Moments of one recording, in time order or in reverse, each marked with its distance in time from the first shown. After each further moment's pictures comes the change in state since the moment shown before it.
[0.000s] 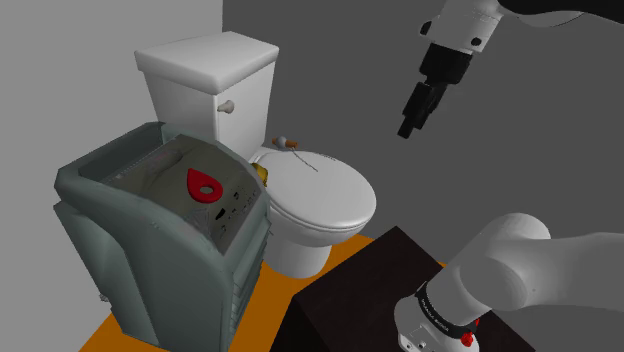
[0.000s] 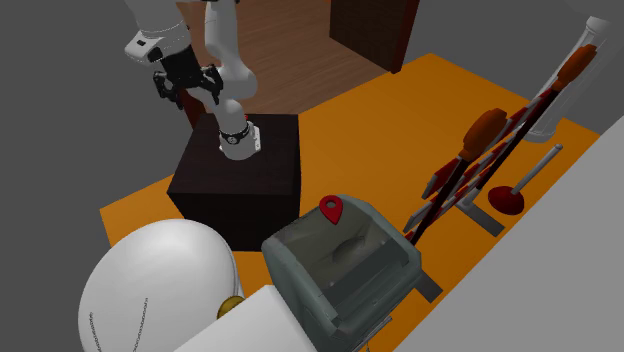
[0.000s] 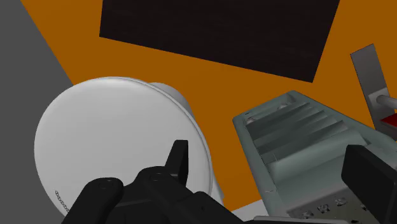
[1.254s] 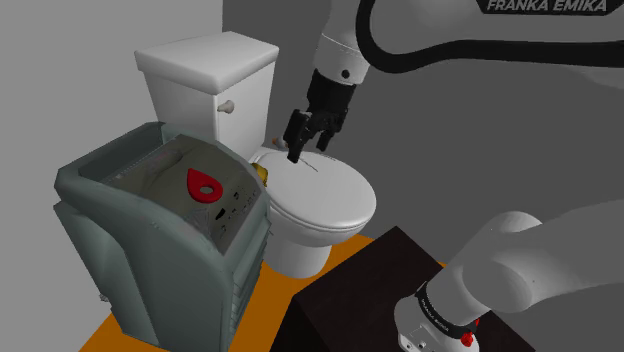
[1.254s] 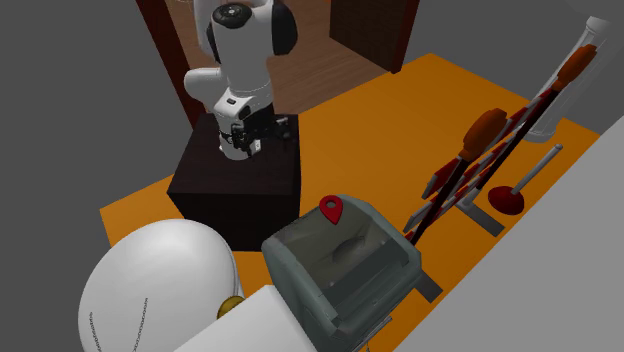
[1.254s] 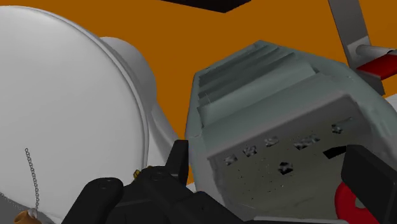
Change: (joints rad) arm 0.056 0.332 0.331 0.027 0.161 0.429 0.310
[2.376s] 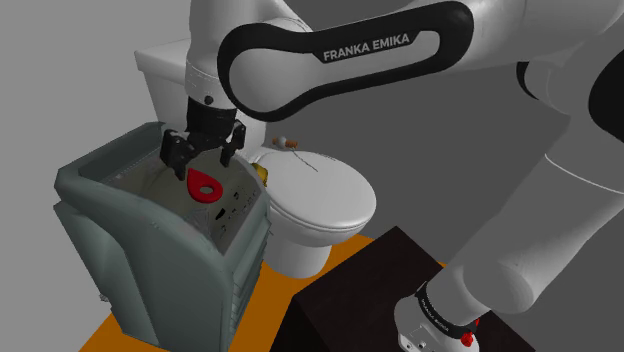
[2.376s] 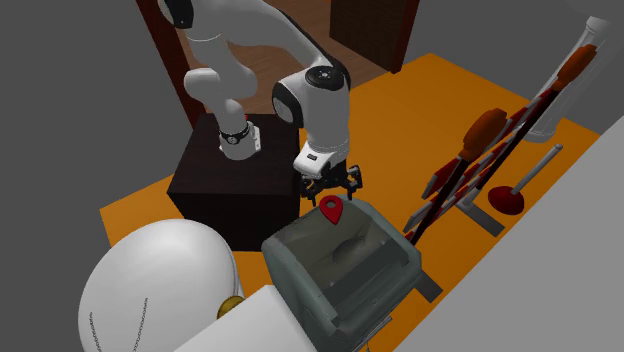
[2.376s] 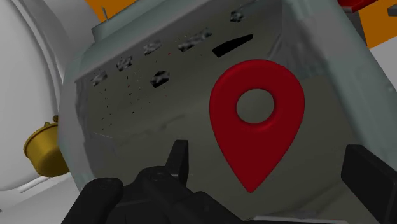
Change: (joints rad) arm 0.021 0.591 0.251 0.354 -0.304 0.280 0.422
